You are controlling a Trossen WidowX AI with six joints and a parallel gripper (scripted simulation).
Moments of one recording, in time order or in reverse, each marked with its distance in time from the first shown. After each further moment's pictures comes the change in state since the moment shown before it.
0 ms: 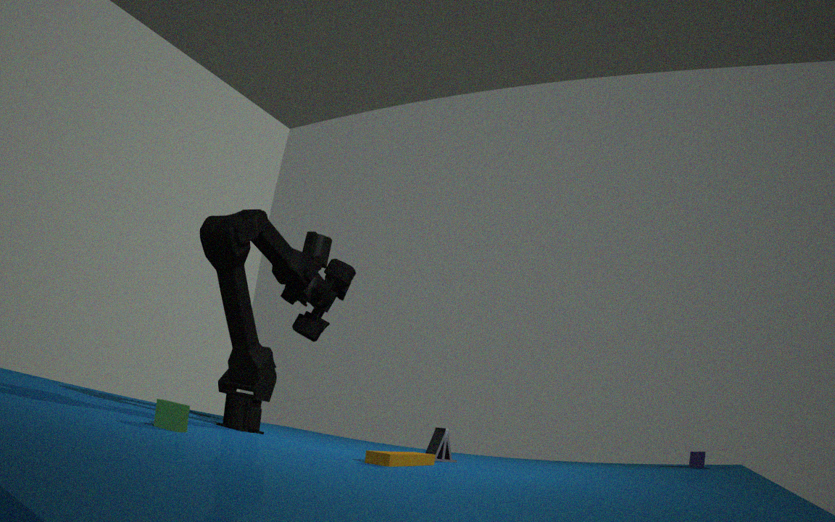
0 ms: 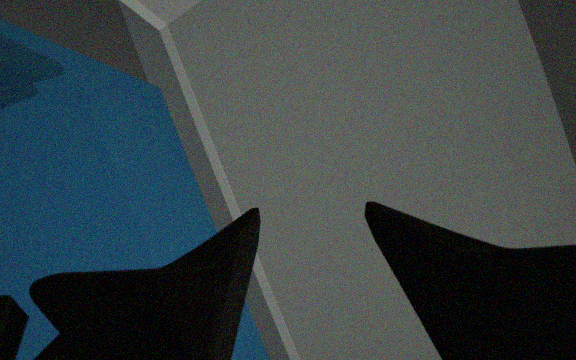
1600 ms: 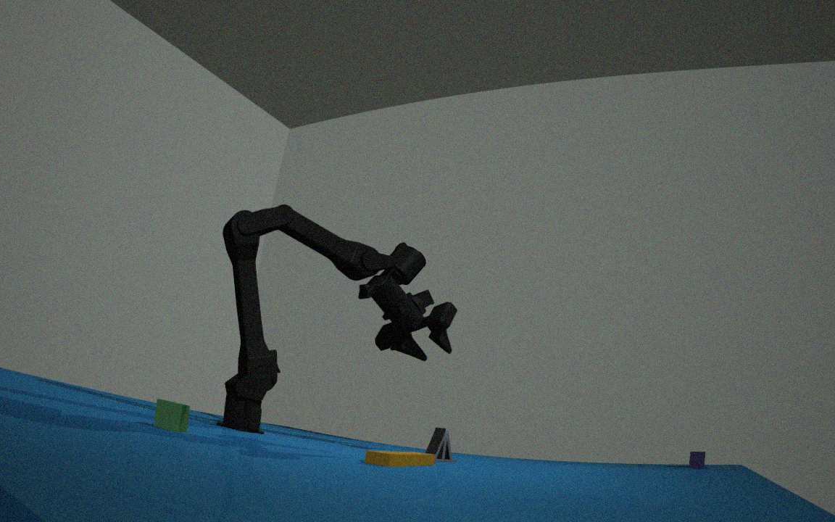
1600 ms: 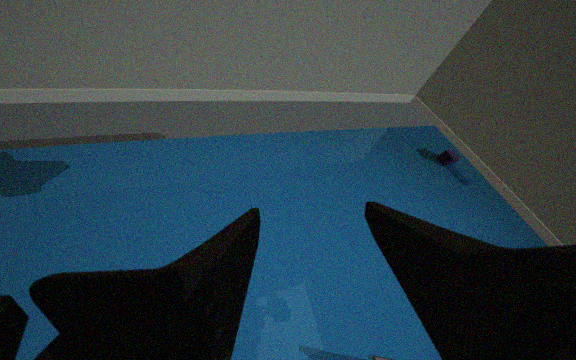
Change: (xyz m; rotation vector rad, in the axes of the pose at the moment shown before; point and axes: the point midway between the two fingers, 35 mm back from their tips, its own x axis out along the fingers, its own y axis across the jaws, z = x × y) arm -0.062 -0.016 -0.258 1.097 0.872 -0.203
